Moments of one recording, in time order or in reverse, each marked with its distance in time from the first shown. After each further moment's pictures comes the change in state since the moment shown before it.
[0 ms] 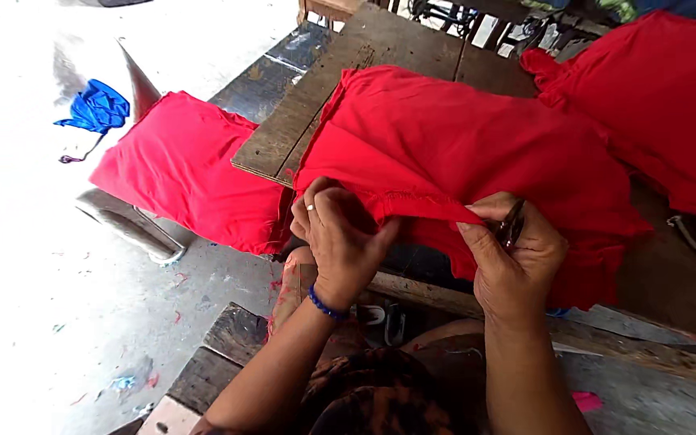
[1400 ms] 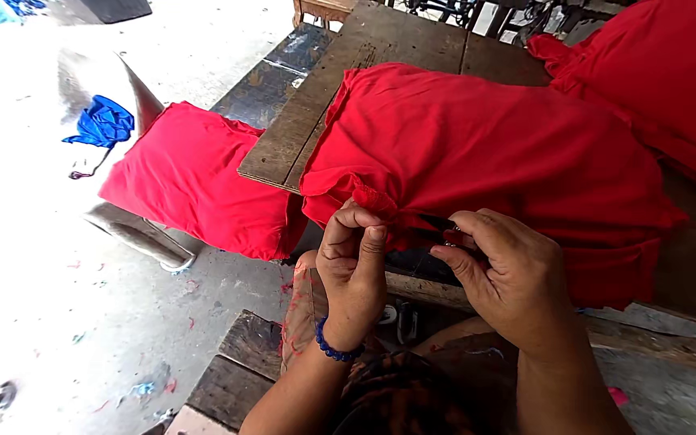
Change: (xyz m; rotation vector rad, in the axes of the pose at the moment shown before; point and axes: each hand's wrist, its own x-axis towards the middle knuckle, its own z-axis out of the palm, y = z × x) left_hand -0.005 0.022 -0.016 -1.285 0.003 -0.276; right_hand 0.003 -0.022 0.009 -0.652 -0.312 -0.158
